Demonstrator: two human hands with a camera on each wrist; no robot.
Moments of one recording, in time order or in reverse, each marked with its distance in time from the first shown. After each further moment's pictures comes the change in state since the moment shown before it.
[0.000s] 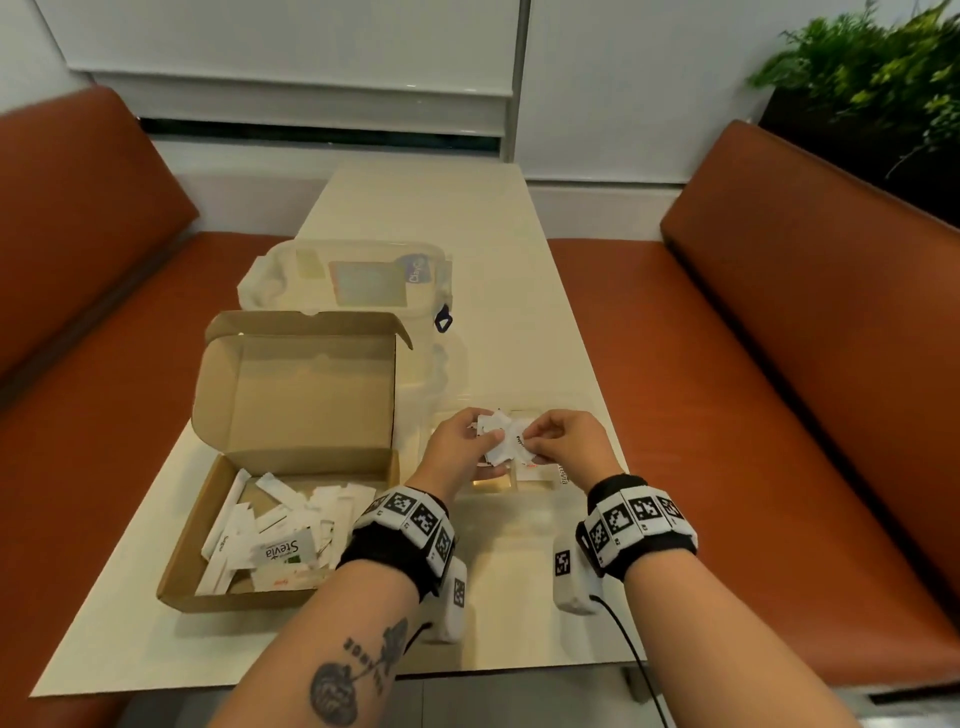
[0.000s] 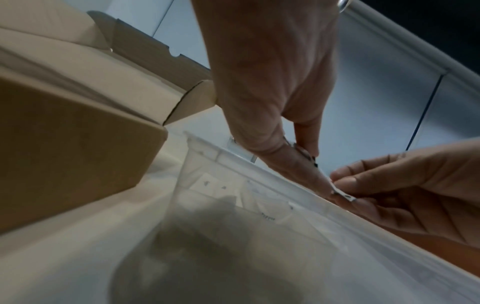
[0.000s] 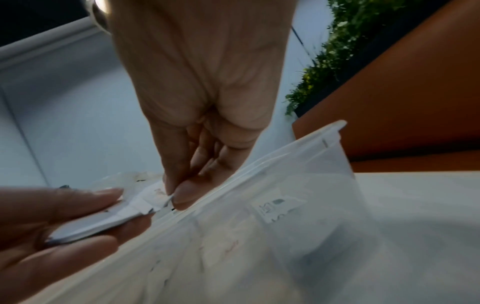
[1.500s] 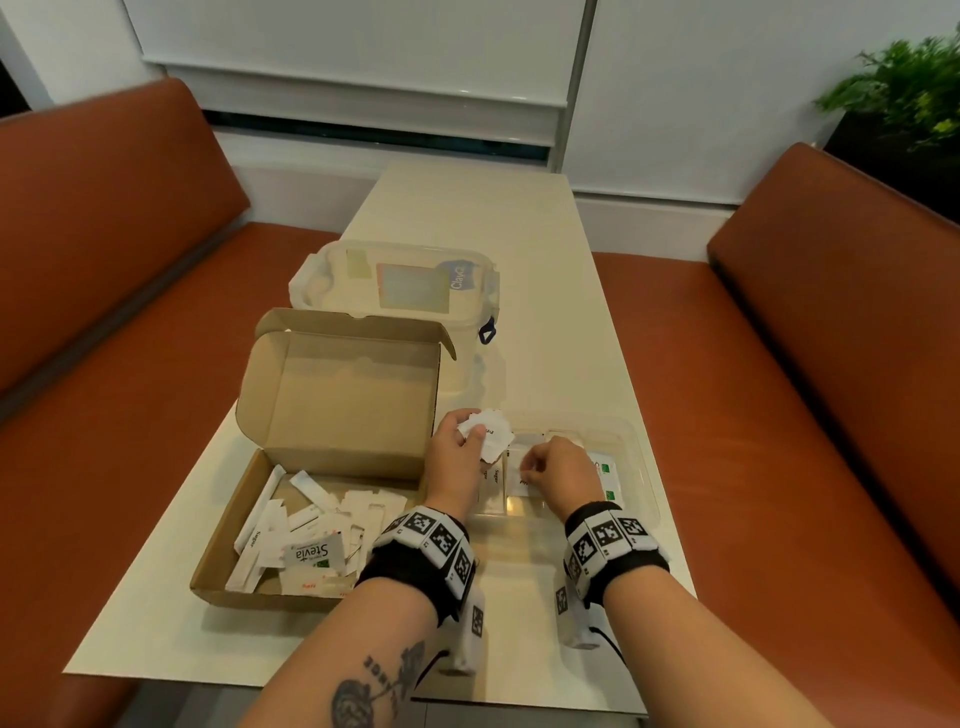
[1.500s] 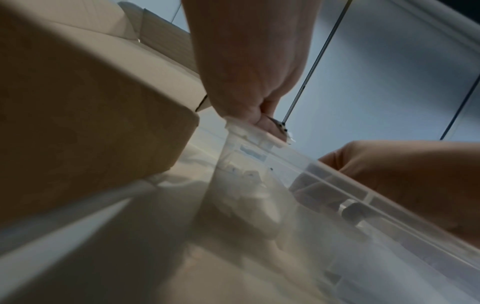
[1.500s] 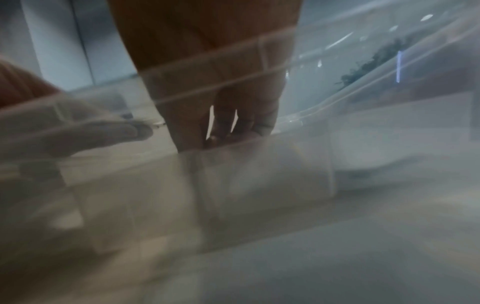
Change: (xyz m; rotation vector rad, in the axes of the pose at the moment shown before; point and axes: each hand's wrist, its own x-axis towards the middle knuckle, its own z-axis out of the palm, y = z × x) left_hand 0.016 -0.017 -0.027 -0.045 0.384 0.207; right_hand 0.031 0.014 0.056 -0.669 -0.050 -0.088
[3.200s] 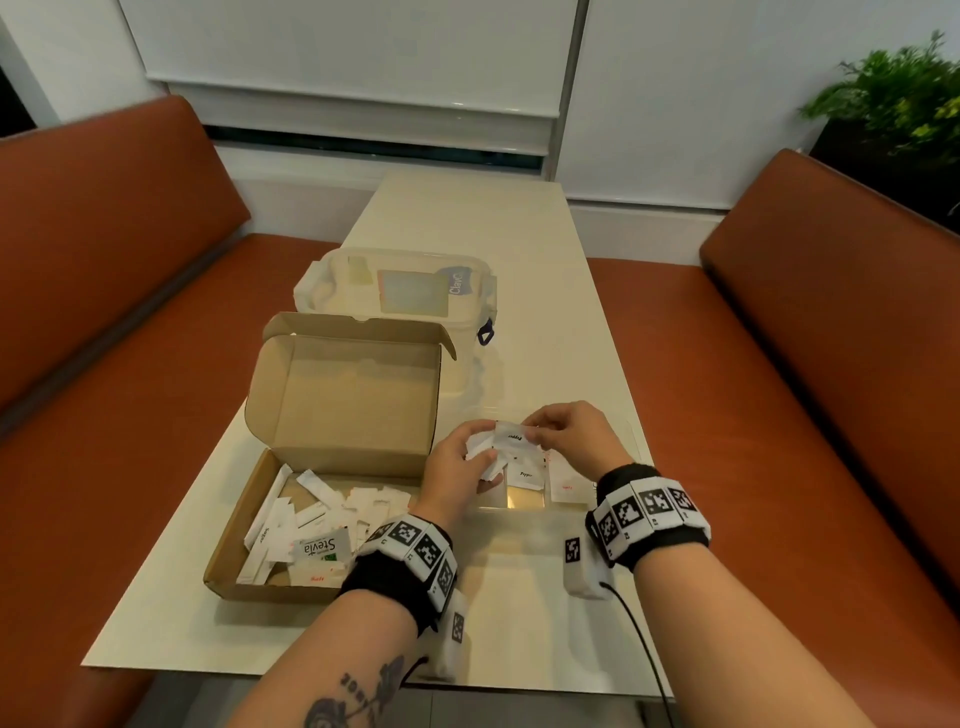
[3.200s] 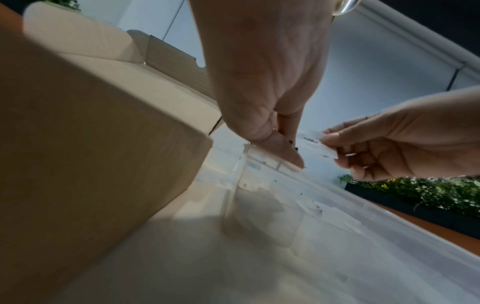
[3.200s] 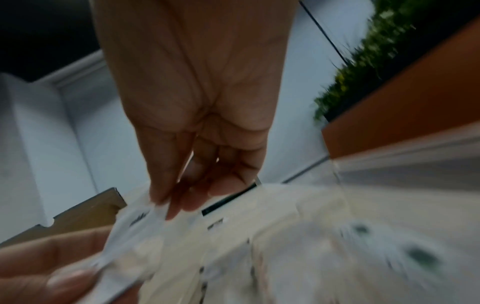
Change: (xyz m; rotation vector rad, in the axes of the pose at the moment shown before) left_hand -0.018 0.005 -0.016 0.019 -0.241 -0.042; right_hand -0.011 -0.019 -0.059 0.378 -0.050 -0.116
